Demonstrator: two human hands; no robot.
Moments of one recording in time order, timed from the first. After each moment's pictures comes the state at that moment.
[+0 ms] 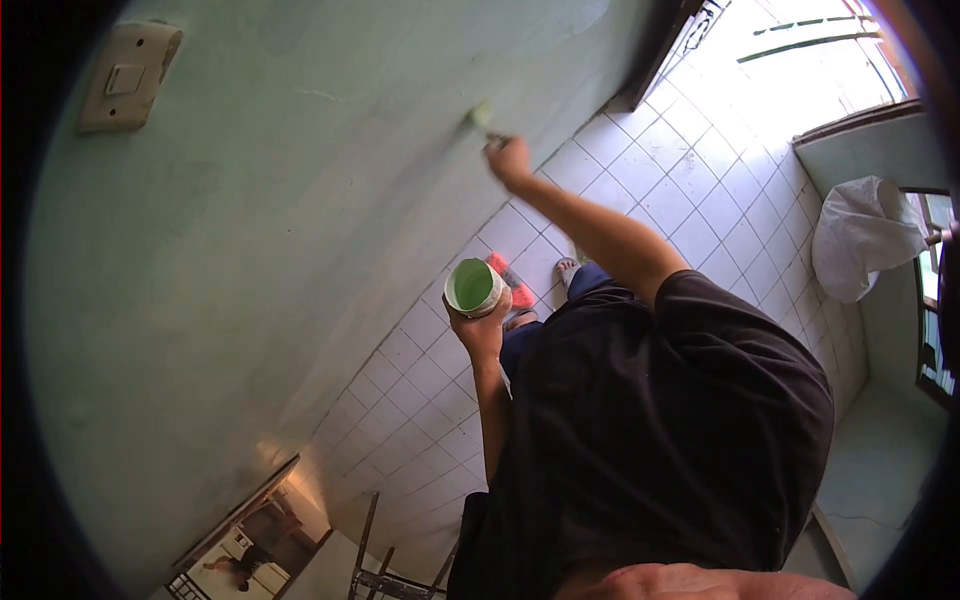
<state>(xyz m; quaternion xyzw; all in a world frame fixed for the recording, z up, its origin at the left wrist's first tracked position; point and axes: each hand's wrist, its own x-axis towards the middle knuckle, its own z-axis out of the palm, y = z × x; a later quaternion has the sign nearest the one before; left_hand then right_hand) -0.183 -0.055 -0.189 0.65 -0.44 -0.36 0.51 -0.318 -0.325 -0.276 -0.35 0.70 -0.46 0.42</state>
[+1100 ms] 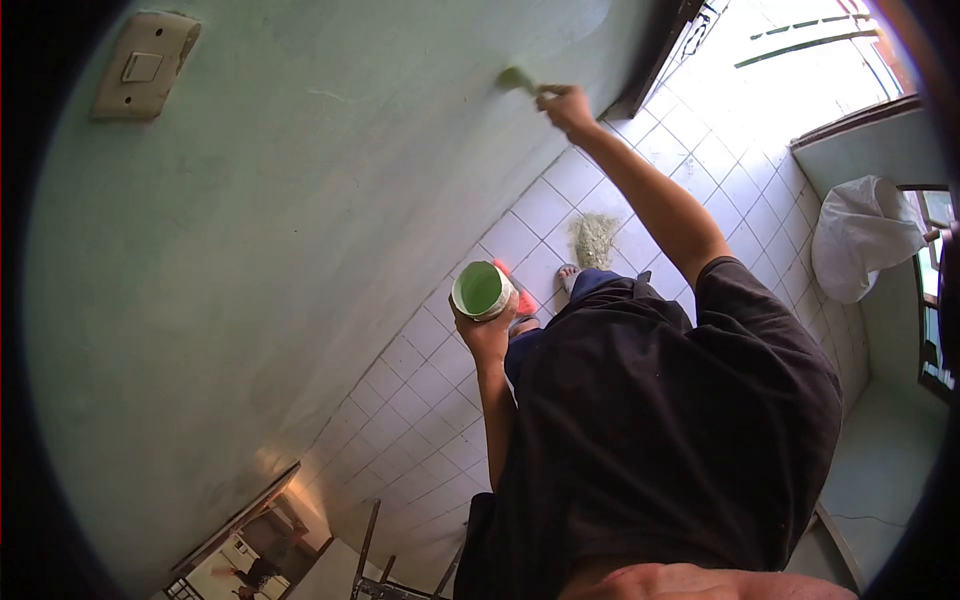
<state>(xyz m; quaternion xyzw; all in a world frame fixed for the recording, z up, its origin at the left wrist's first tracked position) -0.182 -0.054 -0.189 0.63 -0.45 -0.37 0.51 -0.457 -0.374 -0.220 -0.38 0.65 -0.46 0.48</state>
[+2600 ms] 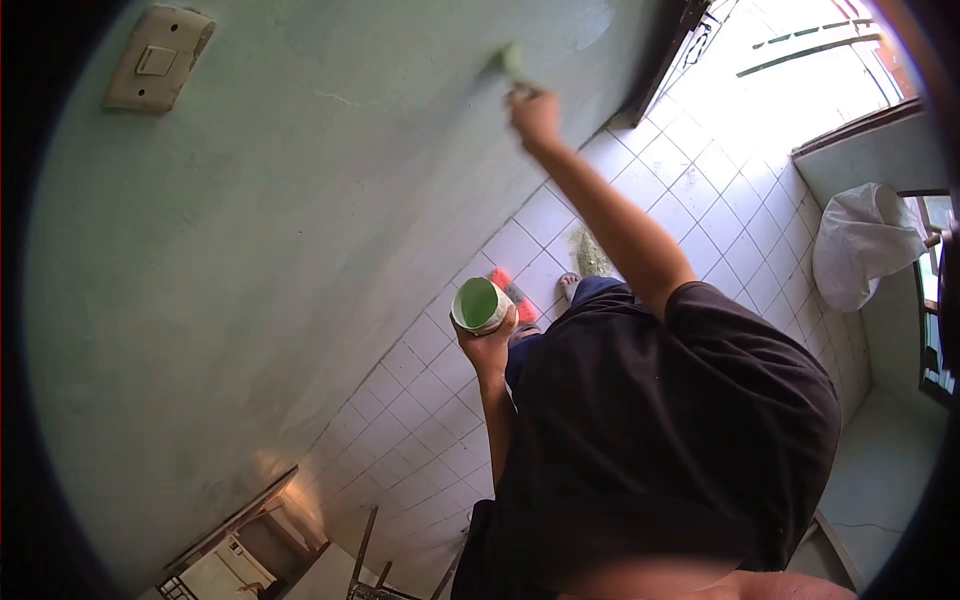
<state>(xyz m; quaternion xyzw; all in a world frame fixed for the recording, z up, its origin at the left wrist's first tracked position) -0.177 -0.037 -0.197 0.65 -0.40 -0.39 0.51 -0.371 -0.379 -0.178 -0.32 0.64 -0.60 0.37</state>
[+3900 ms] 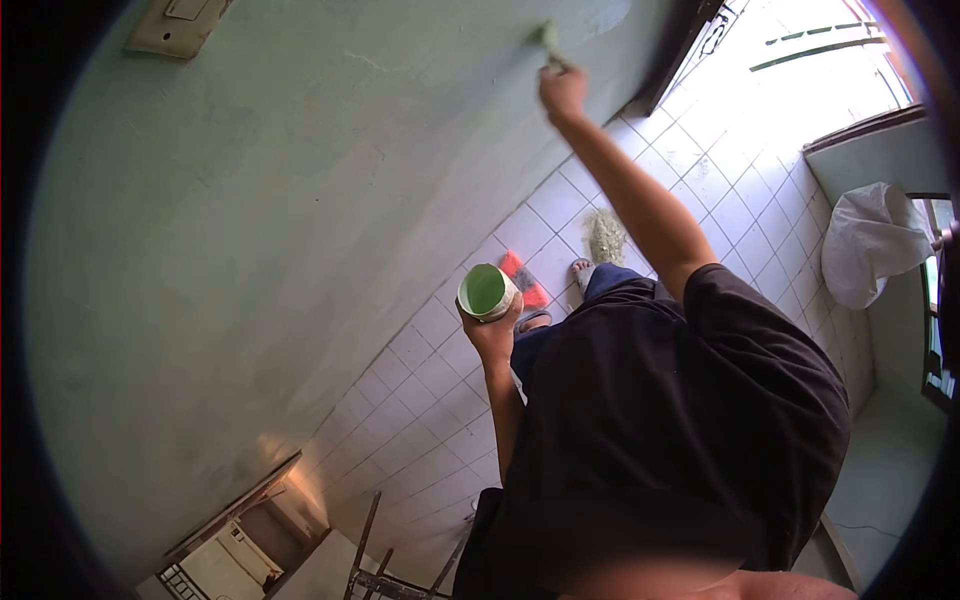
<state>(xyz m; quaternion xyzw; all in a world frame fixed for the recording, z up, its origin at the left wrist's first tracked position) -0.156 -0.019 -0.190 0.65 -0.42 -0.37 0.52 -0.384 -0.378 -0.179 -0.31 0.69 -0.59 0.28</state>
